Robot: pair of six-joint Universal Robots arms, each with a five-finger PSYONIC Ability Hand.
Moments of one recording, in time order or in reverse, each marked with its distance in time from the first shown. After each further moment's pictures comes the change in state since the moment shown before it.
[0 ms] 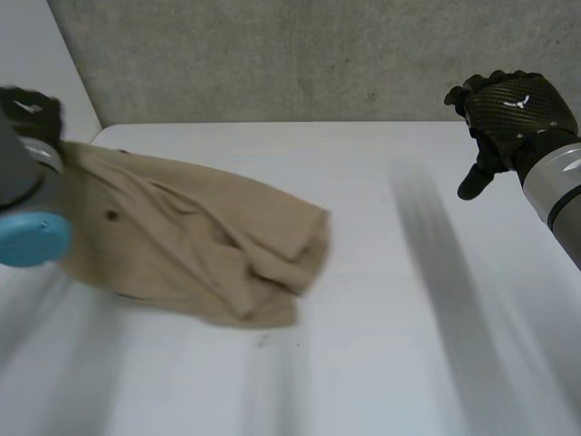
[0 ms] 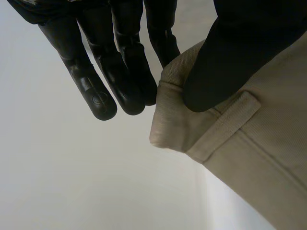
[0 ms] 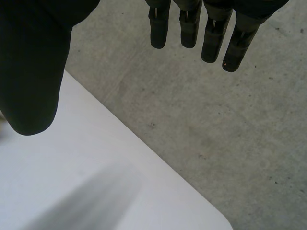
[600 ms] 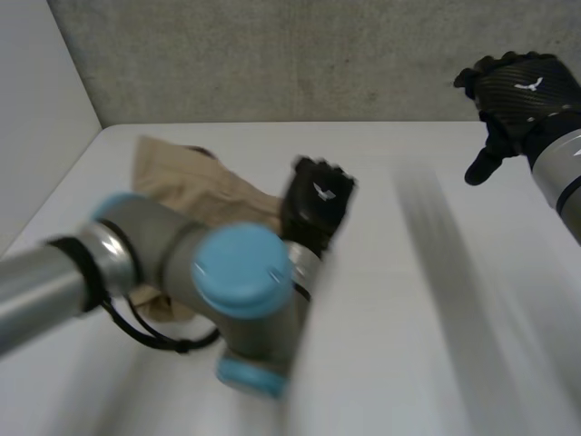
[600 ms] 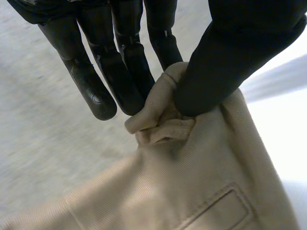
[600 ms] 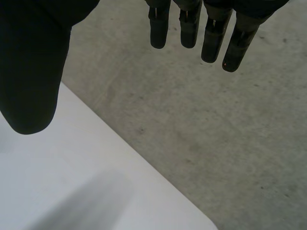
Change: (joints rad) left arm -0.744 -0.310 0.091 0.191 0.090 -0.157; right arm -0.017 -0.009 -0.037 -0.001 0.007 -0.001; left_hand 0.005 0.008 0.010 0.001 0.000; right_hand 0.000 0.000 0.000 0.000 0.000
